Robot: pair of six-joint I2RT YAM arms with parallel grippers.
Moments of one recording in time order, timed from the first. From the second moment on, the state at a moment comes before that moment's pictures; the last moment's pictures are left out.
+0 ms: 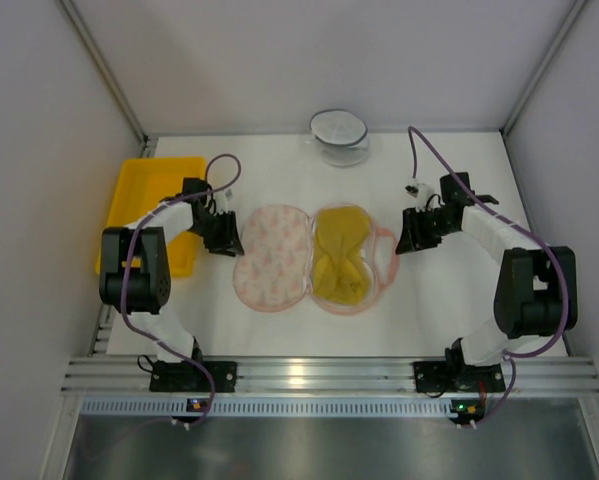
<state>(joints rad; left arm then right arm) -0.02 1.74 1.07 -0.58 0.43 -0.07 0.06 1.57 1.01 -0.65 -0.56 -0.15</state>
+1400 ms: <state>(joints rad) -0.56 1.81 1.55 -0.52 0.77 -0.26 0.04 1.62 1.00 -0.62 -0.66 -0.14</state>
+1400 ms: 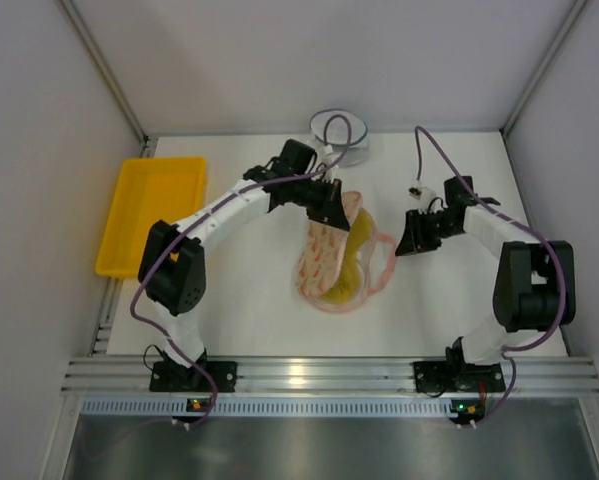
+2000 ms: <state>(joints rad) -0.83 2.28 1.71 -0.42 0.48 -0.43 -0.15 1.50 0.97 -0.73 -0.66 -0.24</state>
